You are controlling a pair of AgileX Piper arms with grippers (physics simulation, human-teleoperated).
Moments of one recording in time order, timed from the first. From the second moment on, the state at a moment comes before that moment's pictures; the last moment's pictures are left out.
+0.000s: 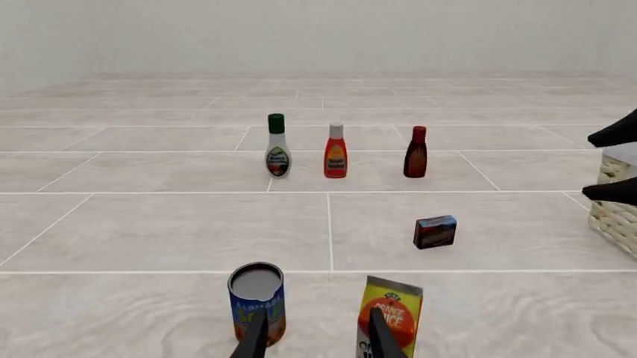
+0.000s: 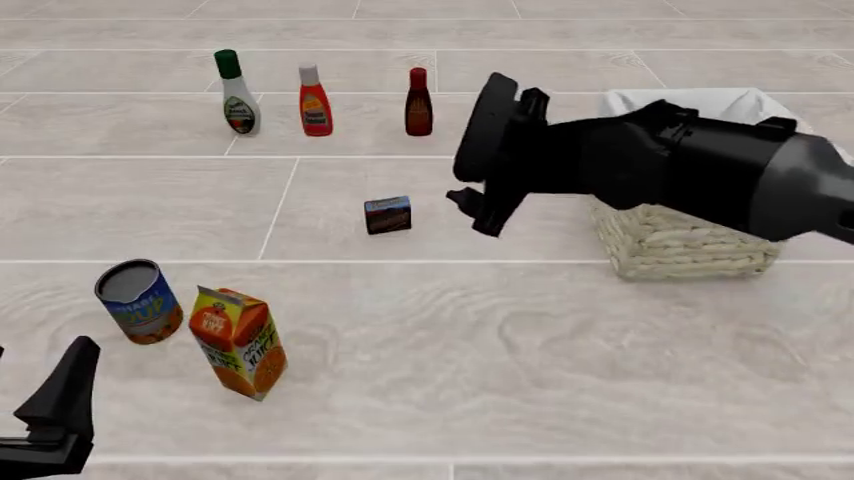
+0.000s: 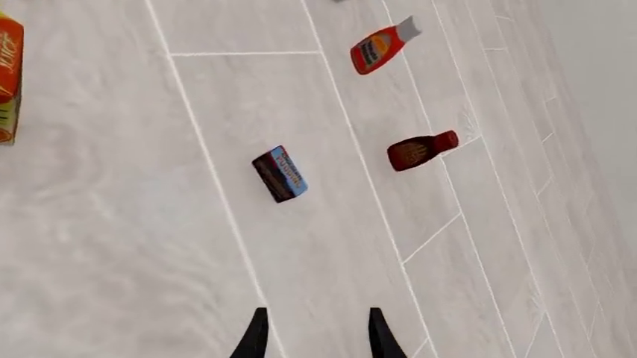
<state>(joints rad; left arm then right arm) 0.00 0.00 -0.01 0.00 0.00 0.55 1.60 -1.25 0.28 -0.86</state>
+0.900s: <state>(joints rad) 0.00 0.00 -0.01 0.00 0.00 0.53 2.09 -1.95 0.66 -1.09</state>
